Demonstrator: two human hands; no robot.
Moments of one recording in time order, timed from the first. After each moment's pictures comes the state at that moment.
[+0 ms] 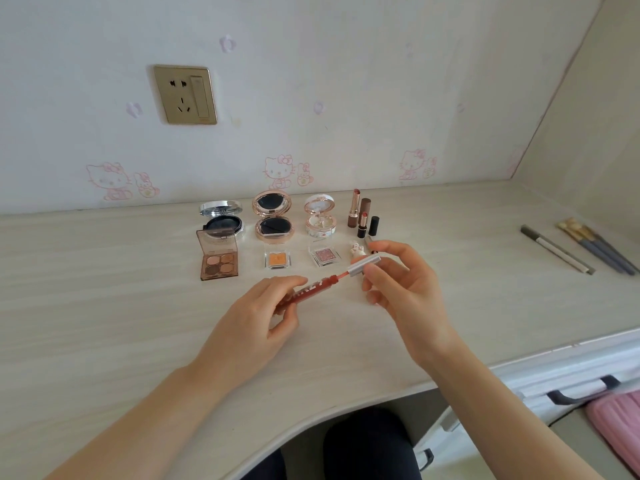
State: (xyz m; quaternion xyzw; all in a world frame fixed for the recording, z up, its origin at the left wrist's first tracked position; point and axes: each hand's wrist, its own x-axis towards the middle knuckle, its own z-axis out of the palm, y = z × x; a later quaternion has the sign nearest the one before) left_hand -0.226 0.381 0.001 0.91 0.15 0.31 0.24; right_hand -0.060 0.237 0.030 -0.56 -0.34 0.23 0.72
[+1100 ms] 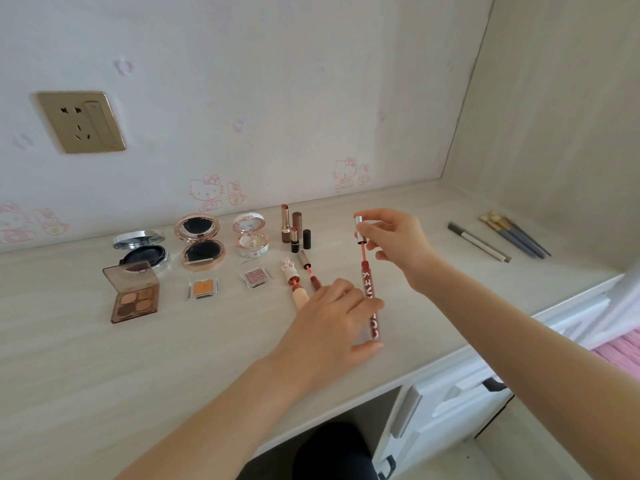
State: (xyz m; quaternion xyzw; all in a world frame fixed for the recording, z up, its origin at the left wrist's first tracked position) left_hand -0.088 0.285 0.014 0.96 -0.06 0.26 0.06; right_hand 0.070 0.215 0.072 -0.73 -0.27 0.15 0.61
